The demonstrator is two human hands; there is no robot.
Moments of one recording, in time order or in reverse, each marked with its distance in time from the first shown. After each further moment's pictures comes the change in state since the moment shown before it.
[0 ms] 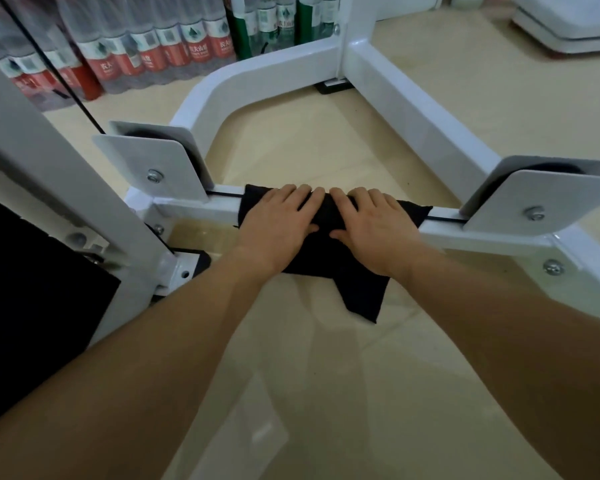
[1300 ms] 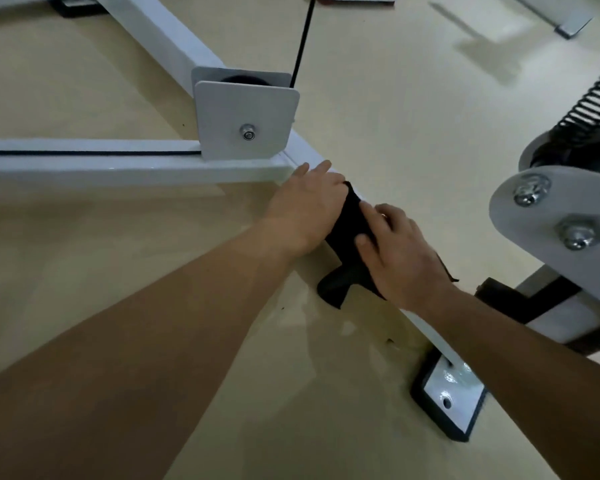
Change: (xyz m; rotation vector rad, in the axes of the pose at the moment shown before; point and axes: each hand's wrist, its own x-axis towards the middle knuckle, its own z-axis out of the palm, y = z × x) left_hand 0.083 0.353 -0.023 -0.315 -0.063 0.403; right_hand -0.322 0.177 -0.026 0.179 -0.022 0.638
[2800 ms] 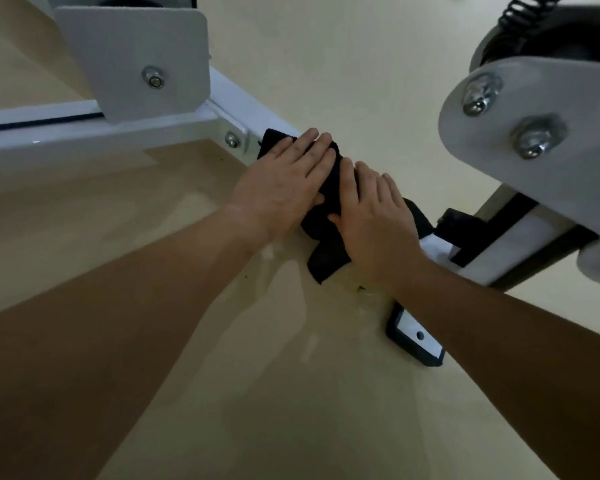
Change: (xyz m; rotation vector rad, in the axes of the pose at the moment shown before) left_hand -0.002 0.020 0.039 0.220 -0.065 0.272; right_hand -0.022 0.022 0.039 -0.483 0.178 0.066
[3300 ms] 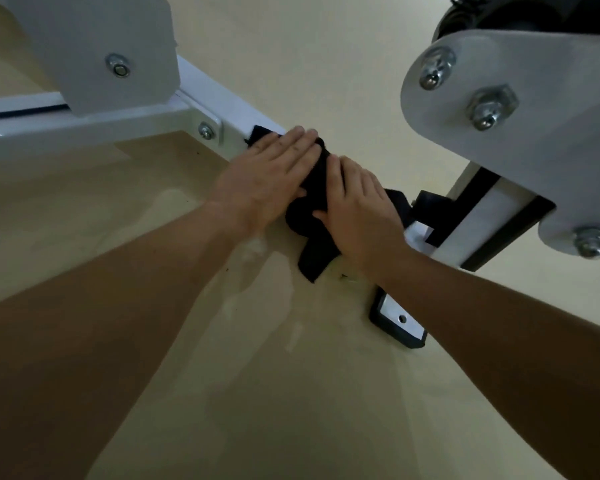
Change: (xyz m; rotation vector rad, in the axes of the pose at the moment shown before) left_hand 0.000 0.005 0.010 -0.014 0.090 0.076; right_hand -0.010 0.009 0.000 -0.031 -0.001 -0.005
